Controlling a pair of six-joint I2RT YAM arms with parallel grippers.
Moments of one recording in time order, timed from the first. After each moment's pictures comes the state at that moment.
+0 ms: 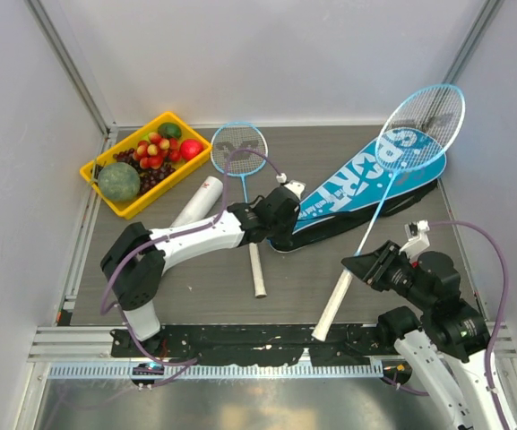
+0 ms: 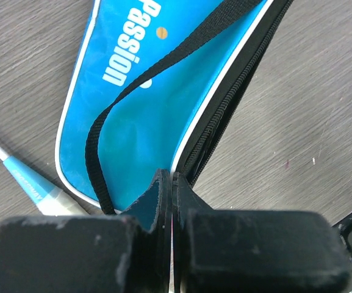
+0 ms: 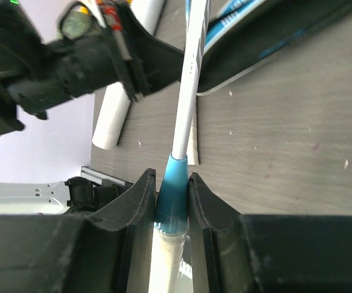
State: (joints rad) left arm -0.97 1.75 1.29 -0.38 -0.12 -0.45; right arm 0.34 0.25 0.69 -0.81 -0.26 0.85
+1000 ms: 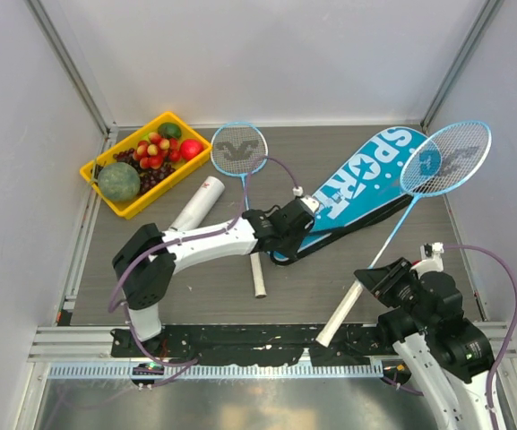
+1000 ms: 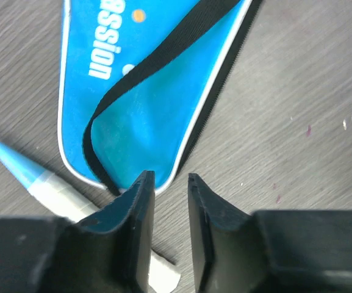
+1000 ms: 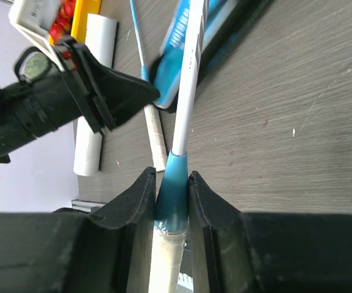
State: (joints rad) left arm -1.02 1.80 1.34 -0.49 -0.18 -0.40; right arm 0.34 0.05 0.62 -1.03 -0.09 0.99
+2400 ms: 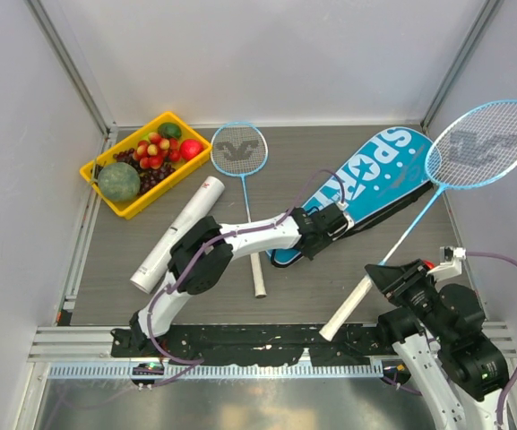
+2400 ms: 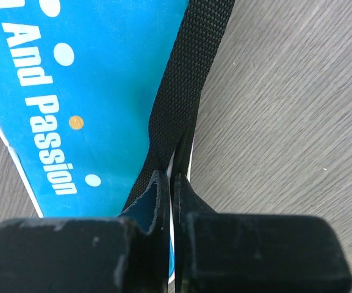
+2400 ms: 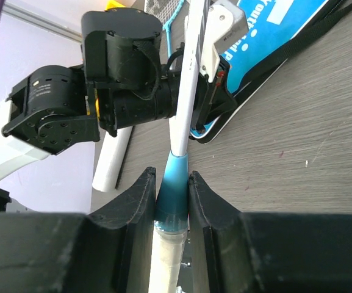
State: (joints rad) left arm -1.08 2.21 1.76 -0.66 -0.18 -0.03; right arm 0.34 0.01 0.74 -1.01 -0.03 0.94
